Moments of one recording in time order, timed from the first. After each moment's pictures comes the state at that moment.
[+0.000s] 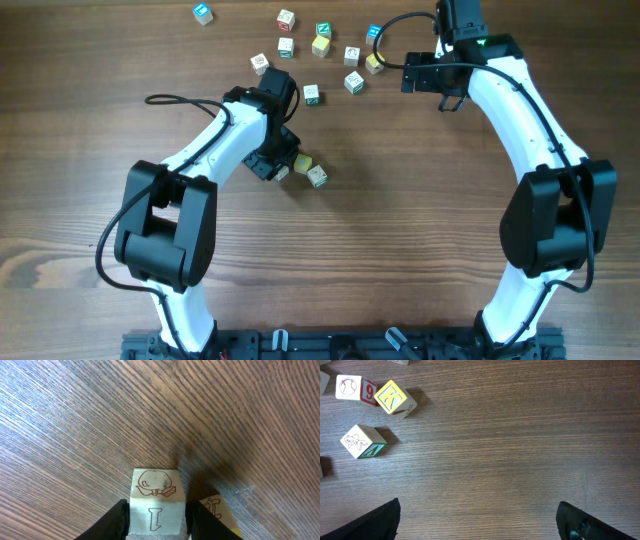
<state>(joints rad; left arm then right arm) -0.35 1.98 1.38 -0.91 0.03 -1.14 0.17 2.00 1.70 -0.82 0.08 0.24</state>
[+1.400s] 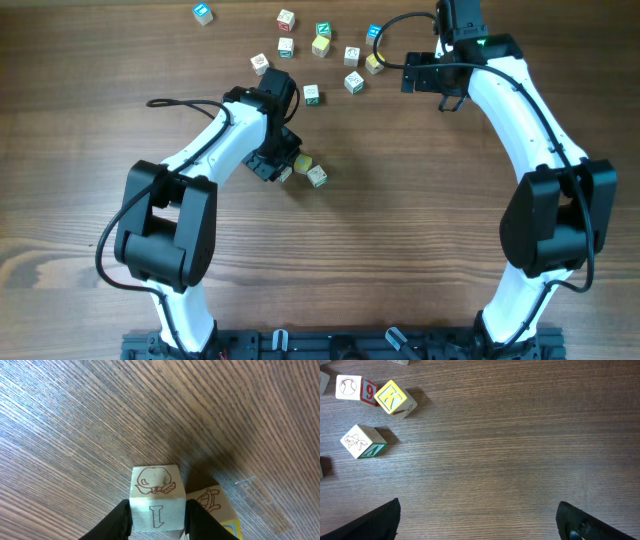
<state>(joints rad) -0.35 1.98 1.38 -0.92 0.08 -1.17 0.17 2.00 1.70 -0.82 0.08 0.24</state>
